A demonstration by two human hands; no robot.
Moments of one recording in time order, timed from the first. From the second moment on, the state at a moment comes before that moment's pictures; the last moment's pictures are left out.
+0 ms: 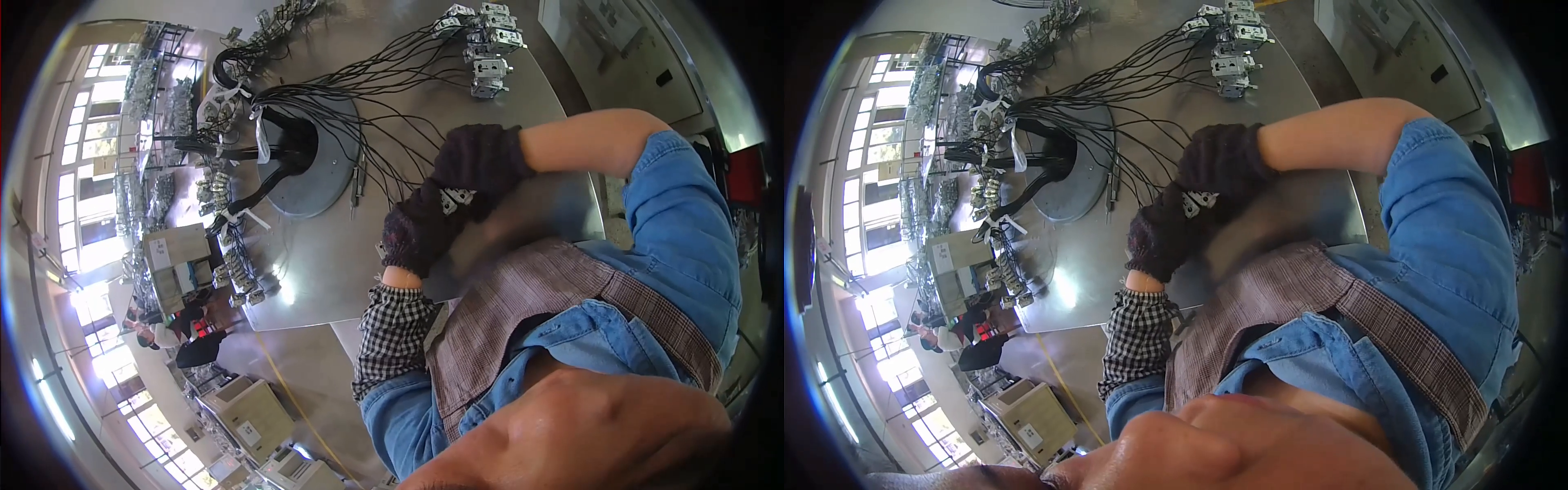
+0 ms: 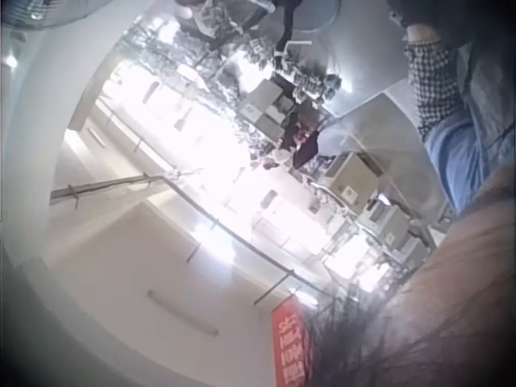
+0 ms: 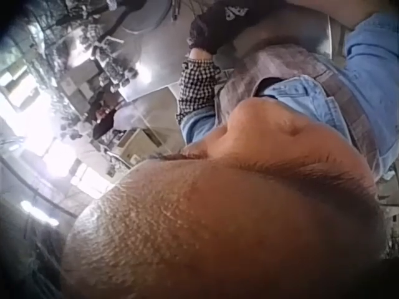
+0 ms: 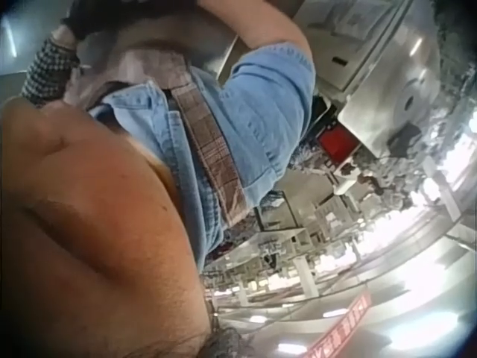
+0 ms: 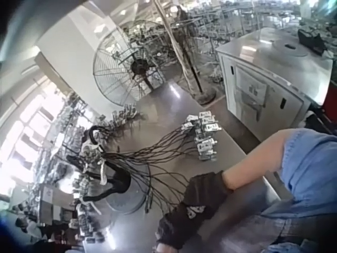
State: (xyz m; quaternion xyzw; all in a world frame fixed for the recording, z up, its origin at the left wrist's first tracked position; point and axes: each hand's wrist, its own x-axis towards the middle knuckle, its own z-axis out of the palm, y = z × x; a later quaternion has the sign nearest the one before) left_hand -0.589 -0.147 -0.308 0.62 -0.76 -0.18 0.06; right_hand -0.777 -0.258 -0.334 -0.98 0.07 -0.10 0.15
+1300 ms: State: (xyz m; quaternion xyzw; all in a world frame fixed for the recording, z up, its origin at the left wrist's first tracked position) left_hand -0.602 -0.114 -0.299 0.58 -0.81 -0.09 0.04; right_hand -0.927 -0.413 -0.304 -0.92 0.26 -0.28 -0.06
